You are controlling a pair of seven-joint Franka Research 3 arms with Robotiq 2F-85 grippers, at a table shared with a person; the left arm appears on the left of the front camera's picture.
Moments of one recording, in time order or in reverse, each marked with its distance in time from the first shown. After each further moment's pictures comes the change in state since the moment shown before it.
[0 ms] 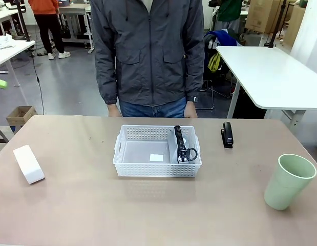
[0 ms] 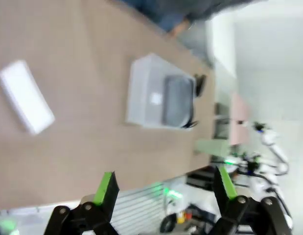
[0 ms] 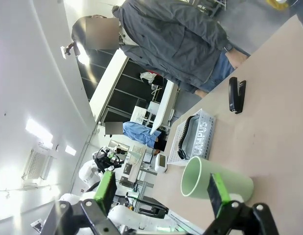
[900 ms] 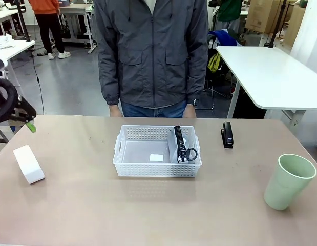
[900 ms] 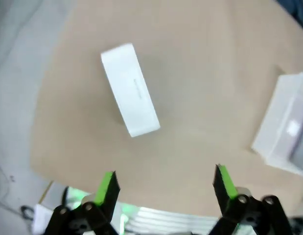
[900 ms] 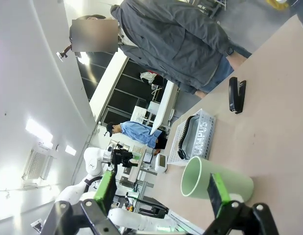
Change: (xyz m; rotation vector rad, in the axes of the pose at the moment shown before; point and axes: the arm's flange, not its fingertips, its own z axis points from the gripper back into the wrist) left arm 0.018 0.001 -0.107 0.723 0.010 0.028; right arm 0.000 0.000 0.000 0.000 0.000 0.000
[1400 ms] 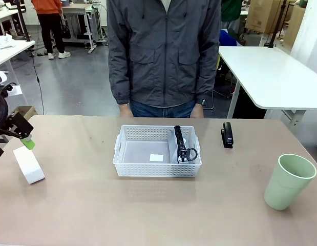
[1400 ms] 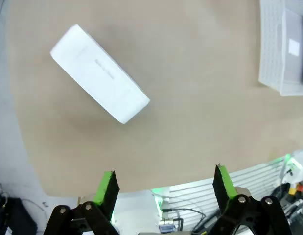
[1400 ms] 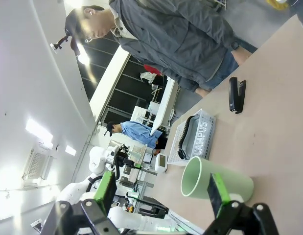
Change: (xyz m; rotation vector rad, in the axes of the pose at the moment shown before) left arm 0.004 0.020 -0.019 -0.103 0.178 -0.346; right arm 0.000 0.000 0.000 0.000 0.000 0.000
